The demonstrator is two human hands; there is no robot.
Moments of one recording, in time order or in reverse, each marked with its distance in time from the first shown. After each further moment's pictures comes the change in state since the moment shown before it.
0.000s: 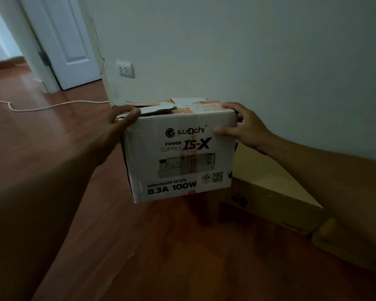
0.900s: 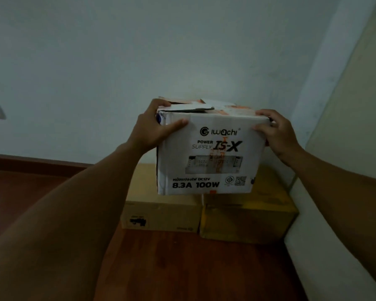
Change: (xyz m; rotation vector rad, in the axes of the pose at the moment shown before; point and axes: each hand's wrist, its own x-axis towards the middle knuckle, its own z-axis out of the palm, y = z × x) left_hand -0.019 0.183 0.318 -0.015 -0.235 0.600; right_hand -0.228 -0.005 -0.317 -0.173 0.728 0.131
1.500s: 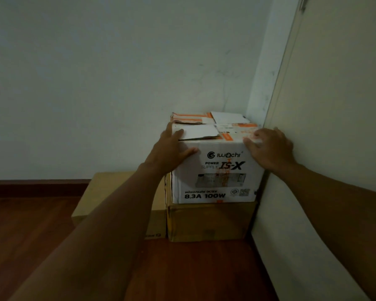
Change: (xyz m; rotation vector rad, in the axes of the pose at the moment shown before) left_hand -0.007 0.030 0.167 0.426 -0.286 0.031; right_hand -0.021 0.082 -0.099 -0.879 0.096 0.065
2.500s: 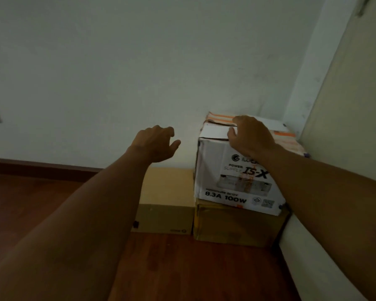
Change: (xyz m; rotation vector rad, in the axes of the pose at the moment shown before) left_hand -0.032 -0.082 -0.096 0.488 -0.042 -0.074; right_hand 0.008 -0.153 0.011 0.042 0.023 -0.421
